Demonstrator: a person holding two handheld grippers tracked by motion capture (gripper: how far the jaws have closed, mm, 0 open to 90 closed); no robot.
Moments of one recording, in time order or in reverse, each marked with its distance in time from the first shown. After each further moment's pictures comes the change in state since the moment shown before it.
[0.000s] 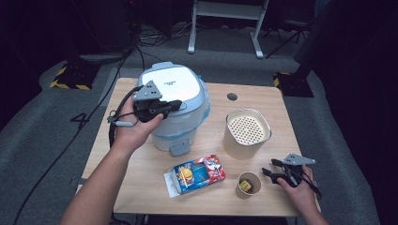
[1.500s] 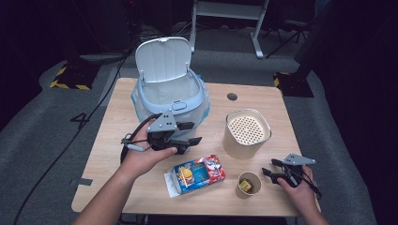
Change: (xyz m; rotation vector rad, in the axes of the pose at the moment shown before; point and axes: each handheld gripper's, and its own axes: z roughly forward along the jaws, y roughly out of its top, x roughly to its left) left arm -0.056 -0.043 0.026 -0.018 -0.198 0.054; right arm 0.000 0.000 0.000 0.000 0.000 0.000
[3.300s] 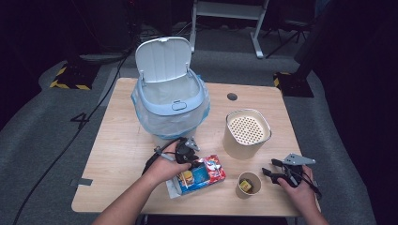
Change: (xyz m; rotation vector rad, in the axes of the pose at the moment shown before) left arm 0.008 -0.087 0.101 0.519 -0.057 -0.088; right arm 0.000 0.000 0.000 0.000 0.001 0.001
